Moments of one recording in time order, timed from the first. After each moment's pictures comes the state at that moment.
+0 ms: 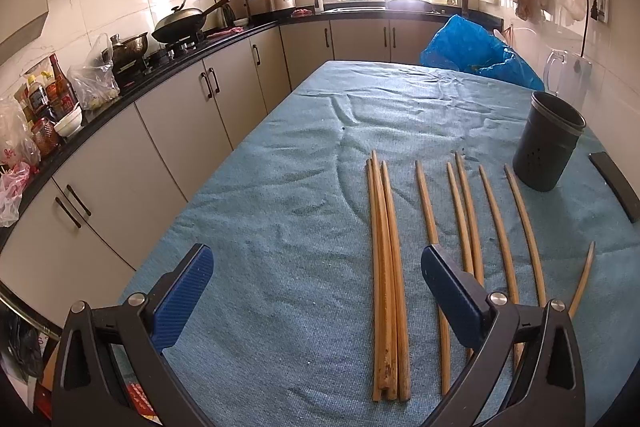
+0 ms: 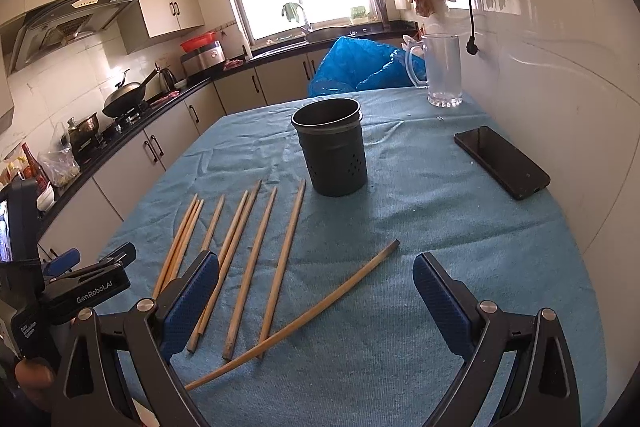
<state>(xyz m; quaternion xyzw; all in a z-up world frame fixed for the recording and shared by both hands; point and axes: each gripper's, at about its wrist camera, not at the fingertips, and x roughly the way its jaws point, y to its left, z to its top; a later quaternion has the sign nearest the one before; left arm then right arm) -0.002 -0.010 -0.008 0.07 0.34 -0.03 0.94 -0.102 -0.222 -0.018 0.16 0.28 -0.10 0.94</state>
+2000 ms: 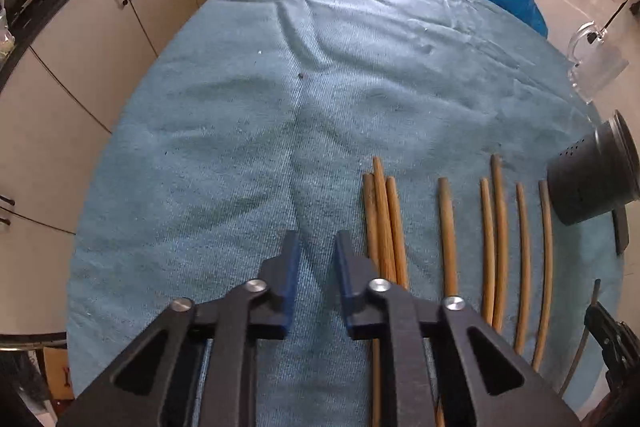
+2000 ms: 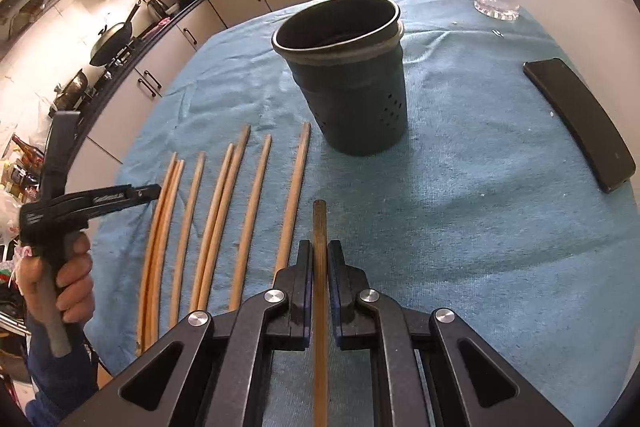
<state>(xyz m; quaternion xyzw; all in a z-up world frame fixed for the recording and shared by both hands) 0.177 -0.027 -0.055 0.04 0.57 -0.12 0.81 0.027 -0.257 -0.057 0.22 0.46 -0.03 0.86</state>
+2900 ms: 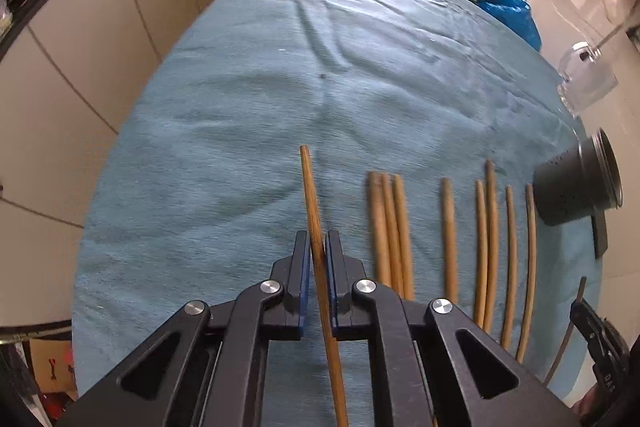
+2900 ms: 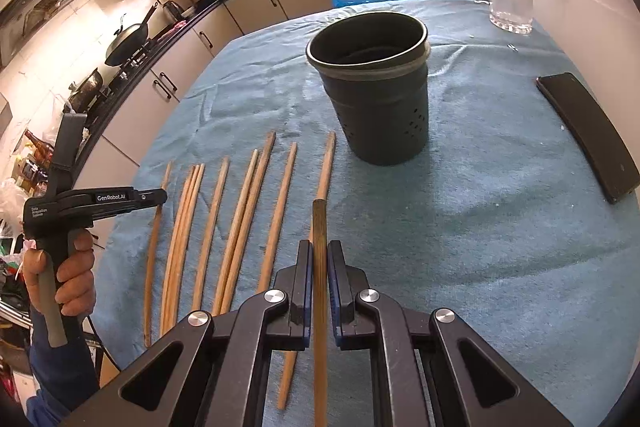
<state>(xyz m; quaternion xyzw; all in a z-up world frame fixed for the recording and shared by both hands) 0.184 0.001 -0.047 0.01 0.58 -0.13 0.80 0.024 -0.249 -0.044 0.21 0.44 -0.01 0.87</state>
